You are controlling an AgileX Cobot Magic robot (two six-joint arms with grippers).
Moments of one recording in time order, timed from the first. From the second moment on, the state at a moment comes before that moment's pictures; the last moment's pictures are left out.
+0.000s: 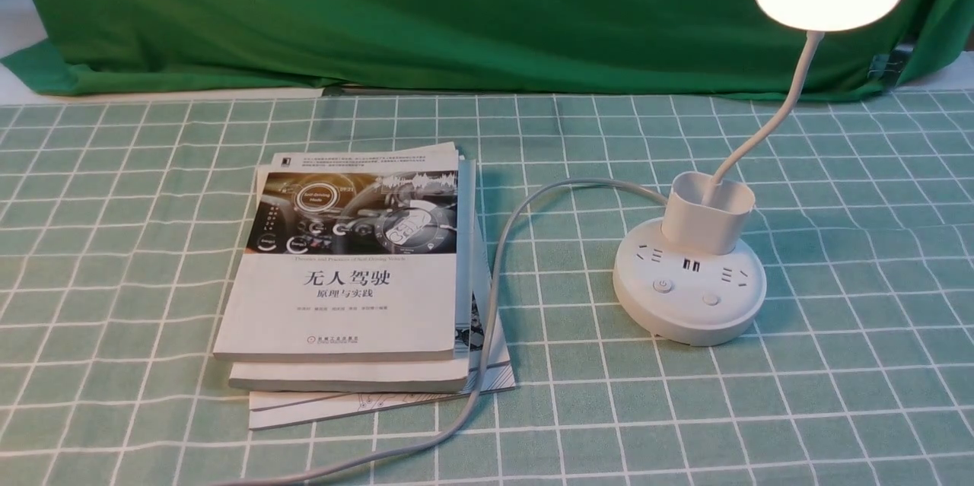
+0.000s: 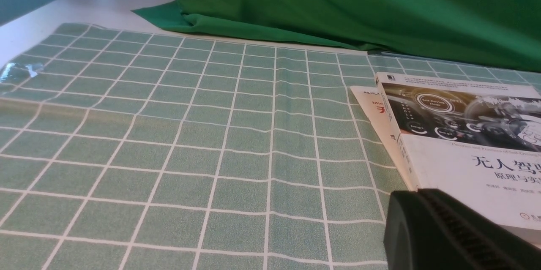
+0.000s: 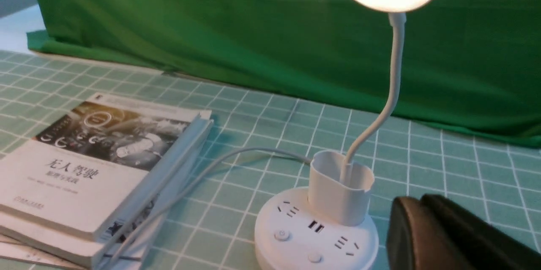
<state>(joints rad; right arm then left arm) 0.34 0.43 -0.43 0.20 0.23 -0.20 0.05 0.00 0.01 0.00 0.22 -0.10</state>
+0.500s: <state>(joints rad) 0.34 0.36 -0.31 0.20 0.20 -0.20 0.05 0.00 0.01 0.00 0.22 -0.10</state>
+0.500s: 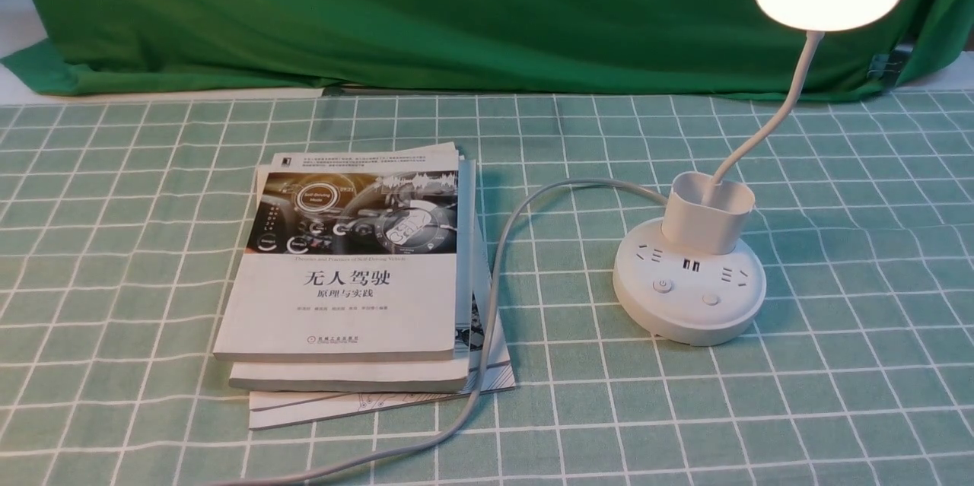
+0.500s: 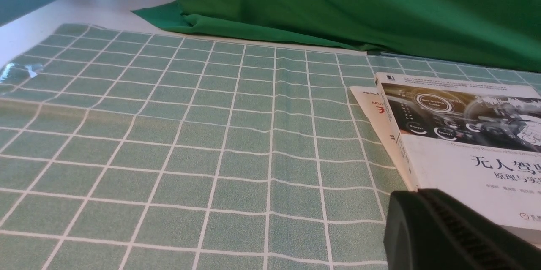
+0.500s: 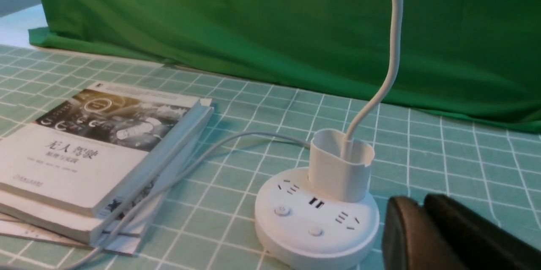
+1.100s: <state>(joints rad) 0.13 0.14 0.01 0.00 0.06 0.06 0.05 0.00 0.01 0.00 0.22 -0.10</state>
